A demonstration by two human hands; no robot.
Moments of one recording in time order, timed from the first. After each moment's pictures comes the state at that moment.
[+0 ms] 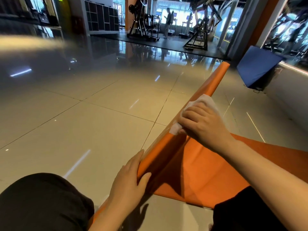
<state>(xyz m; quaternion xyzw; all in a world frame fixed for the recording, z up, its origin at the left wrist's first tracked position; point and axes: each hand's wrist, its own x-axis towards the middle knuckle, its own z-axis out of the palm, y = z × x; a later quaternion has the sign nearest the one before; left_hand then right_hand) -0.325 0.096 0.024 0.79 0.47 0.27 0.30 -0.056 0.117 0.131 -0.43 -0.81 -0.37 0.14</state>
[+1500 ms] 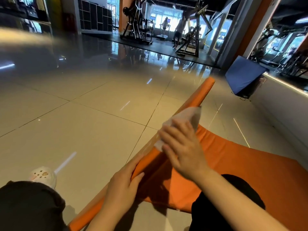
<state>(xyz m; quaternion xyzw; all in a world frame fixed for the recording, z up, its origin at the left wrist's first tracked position) -0.314 0.109 0.017 0.74 0.41 0.36 0.38 -0.106 0.096 0.086 -0.53 -0.76 -0.29 0.26</state>
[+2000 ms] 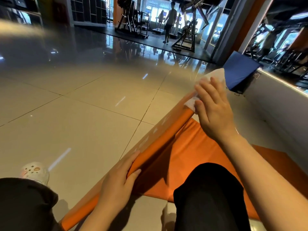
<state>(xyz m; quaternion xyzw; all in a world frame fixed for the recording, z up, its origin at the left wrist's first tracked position) -0.308 0.100 0.009 0.74 0.42 0.36 0.39 -0.027 0.103 0.159 -0.61 -0.66 -0.34 0.28</state>
